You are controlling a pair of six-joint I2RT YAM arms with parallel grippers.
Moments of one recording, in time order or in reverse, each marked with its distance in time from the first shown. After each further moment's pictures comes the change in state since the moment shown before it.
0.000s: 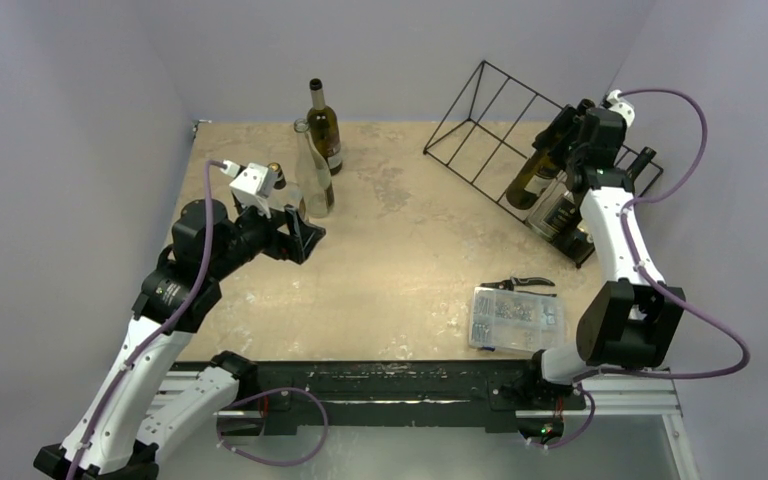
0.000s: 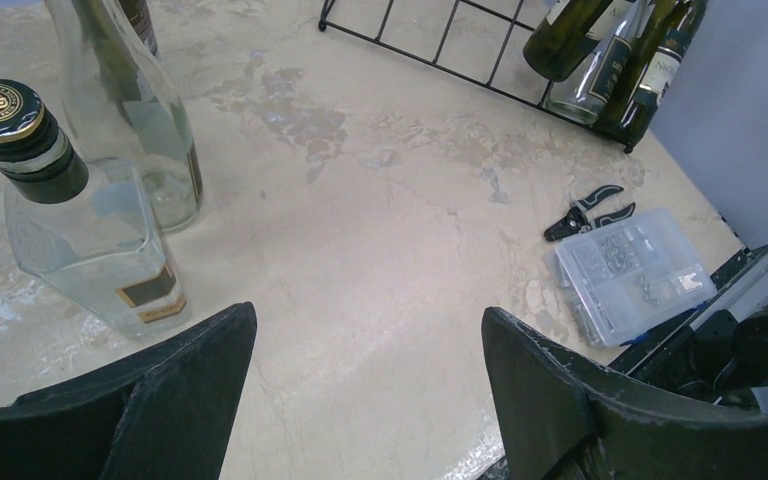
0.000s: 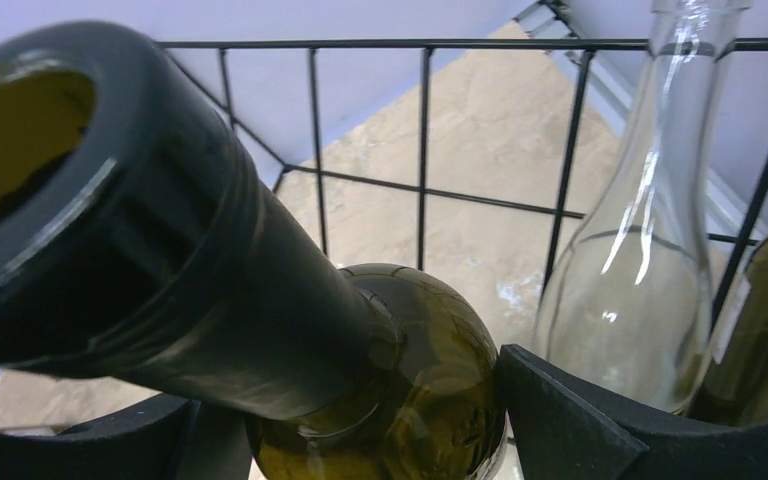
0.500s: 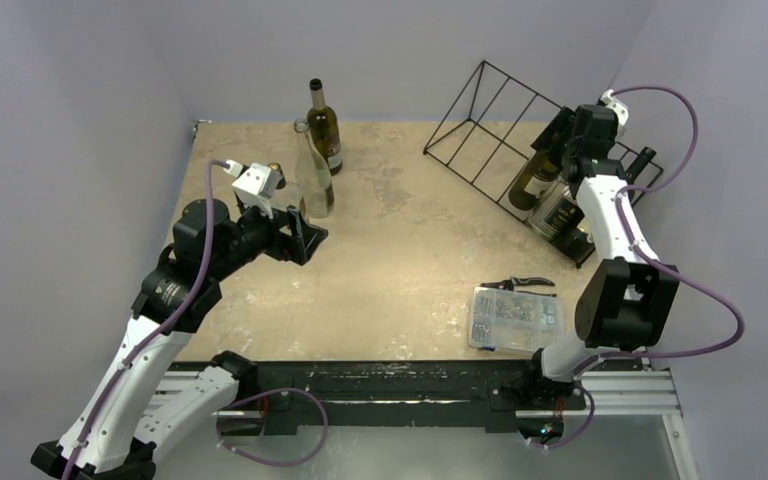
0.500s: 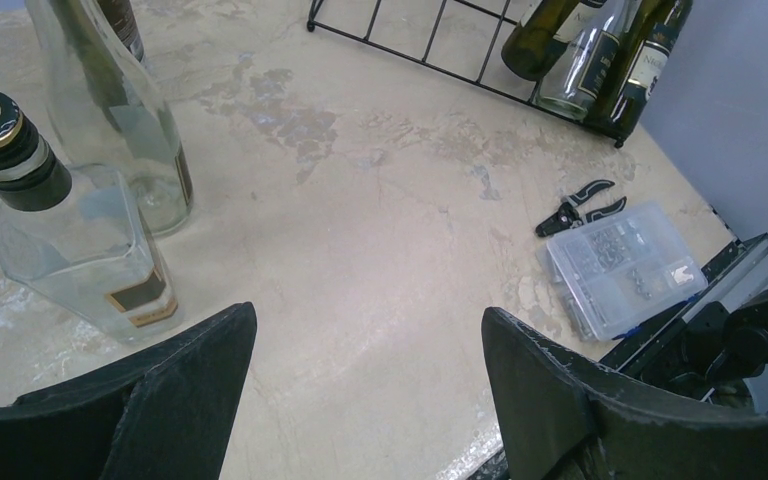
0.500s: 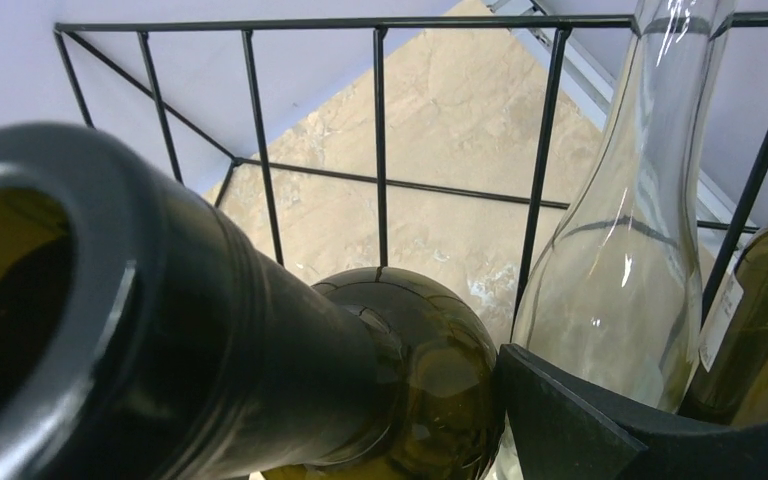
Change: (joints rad) left arm -0.029 0.008 0.018 -0.012 -0.008 0.001; right arm -0.013 0.109 0.079 -0.055 0.070 -0.005
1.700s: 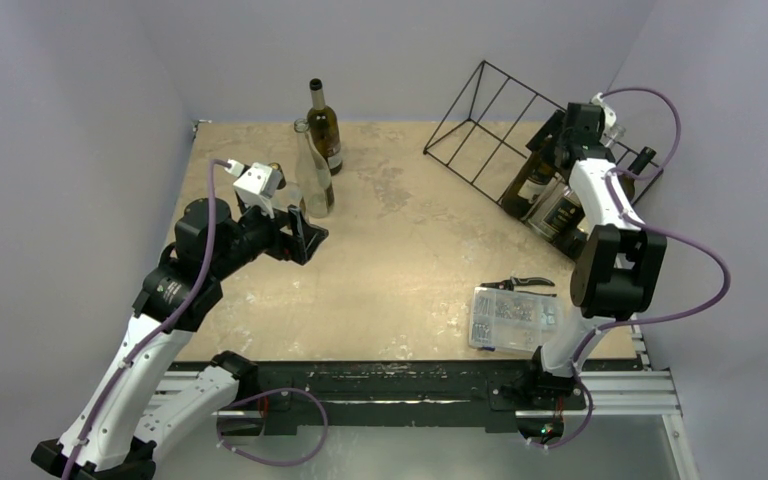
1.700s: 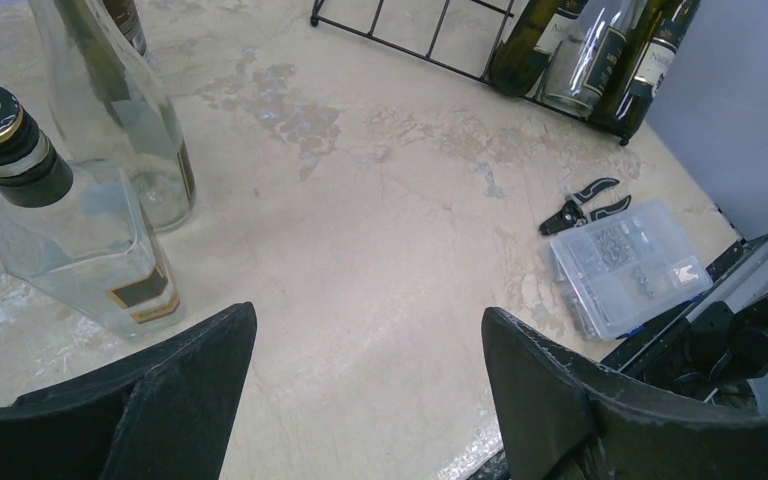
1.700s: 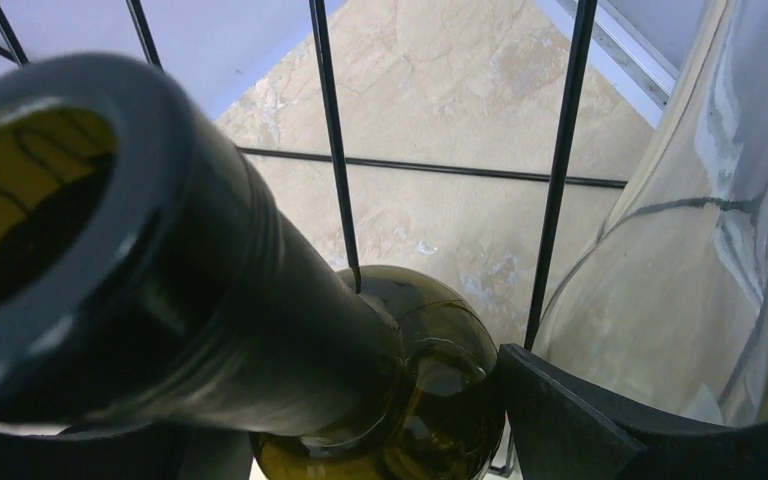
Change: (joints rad) left arm -0.004 0.006 0.000 -0.004 -0.008 0.000; right arm -0.001 0.202 0.115 -0.059 0.008 0.056
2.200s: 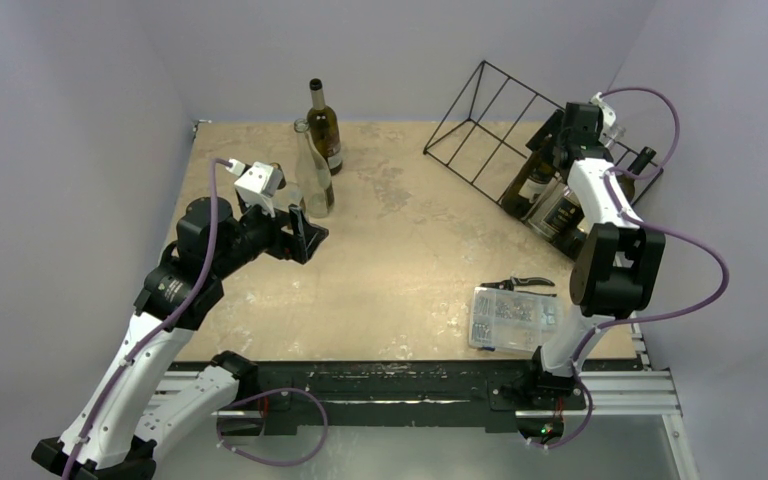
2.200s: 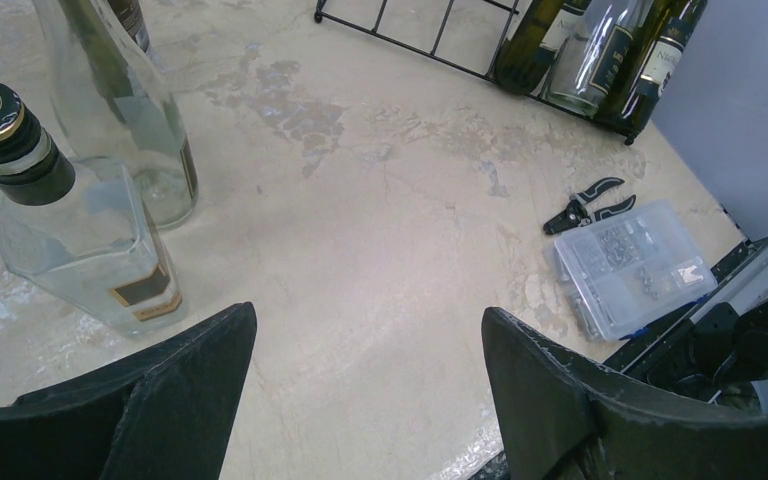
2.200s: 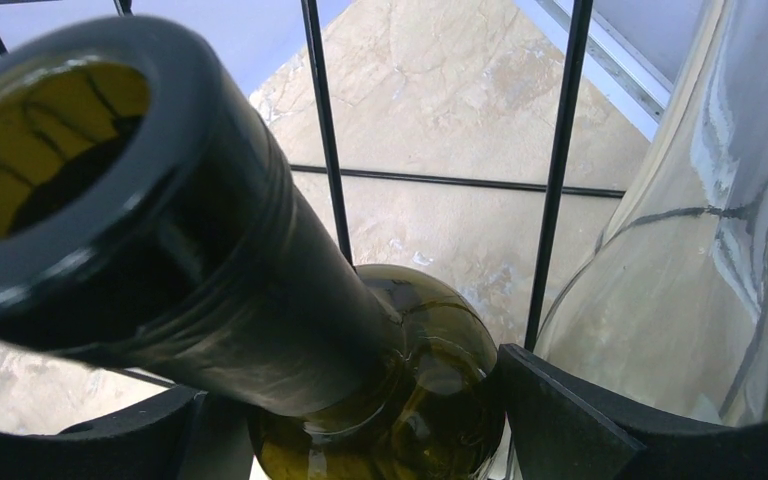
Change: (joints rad) left arm 0.000 0.009 0.000 0.000 -0.007 0.000; right arm 0.000 0.019 0.004 0.023 0.029 -0.004
